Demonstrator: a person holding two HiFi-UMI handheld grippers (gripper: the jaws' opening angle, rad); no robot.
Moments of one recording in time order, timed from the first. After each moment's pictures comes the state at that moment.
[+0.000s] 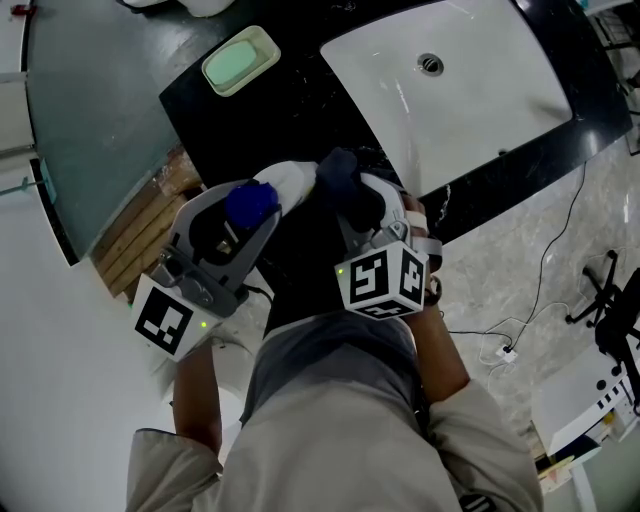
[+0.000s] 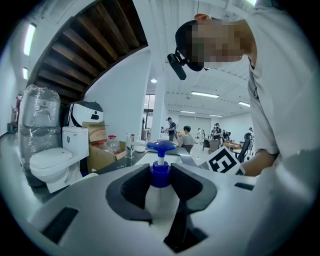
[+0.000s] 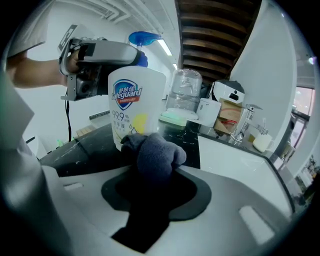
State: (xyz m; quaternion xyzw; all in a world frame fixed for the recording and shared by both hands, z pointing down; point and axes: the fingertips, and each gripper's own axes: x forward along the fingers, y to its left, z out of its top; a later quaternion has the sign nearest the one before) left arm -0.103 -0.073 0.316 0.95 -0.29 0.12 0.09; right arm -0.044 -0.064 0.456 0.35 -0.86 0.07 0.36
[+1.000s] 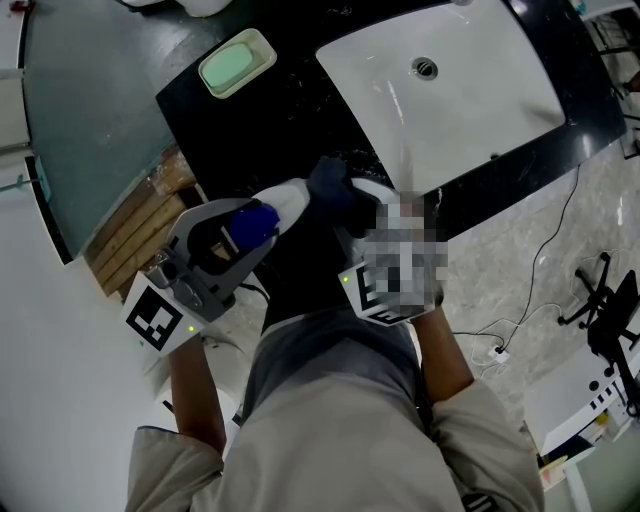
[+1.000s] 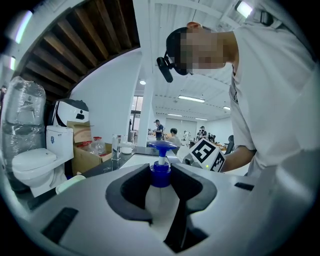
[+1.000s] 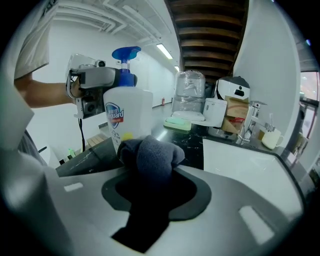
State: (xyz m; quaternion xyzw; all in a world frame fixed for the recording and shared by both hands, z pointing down) left arm -0.098 -0.052 0.315 0.97 -0.20 0.11 0.08; right arm -0.045 -0.059 0.435 0.31 -0.89 0.10 0.33
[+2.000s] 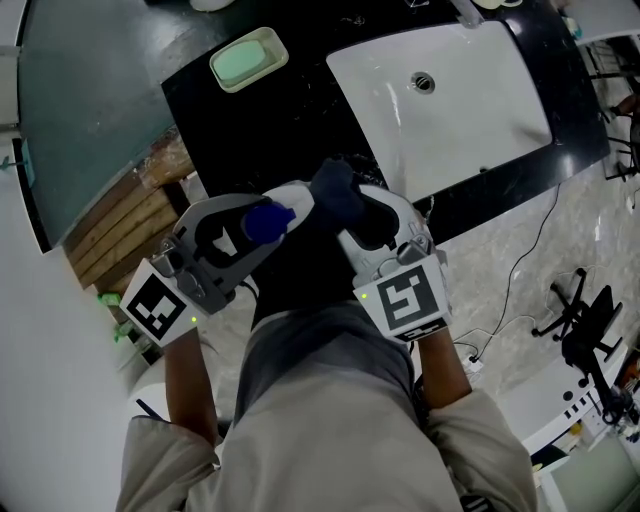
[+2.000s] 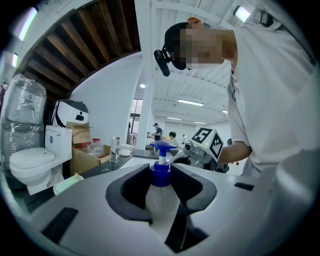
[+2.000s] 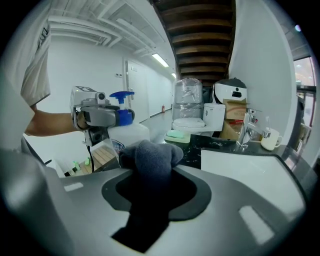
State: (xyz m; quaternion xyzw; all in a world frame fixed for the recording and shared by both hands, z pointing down) left arm -0.100 -0.046 0.317 0.97 -0.20 0.09 0.08; right arm -0.043 -0.058 0.383 0.30 -0.90 0.12 0.27
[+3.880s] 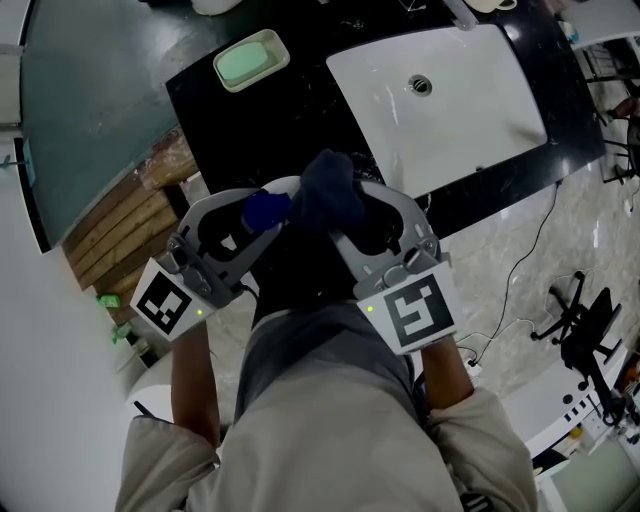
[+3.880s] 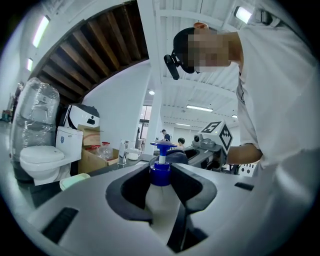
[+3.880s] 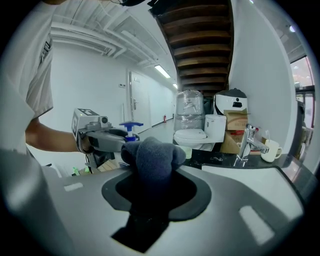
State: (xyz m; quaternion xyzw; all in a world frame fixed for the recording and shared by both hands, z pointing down) left arm -0.106 -0.048 0.315 0.96 -0.26 0.04 0.09; right arm -0.052 -0.056 0.335 0.29 -0.92 0.10 0.22
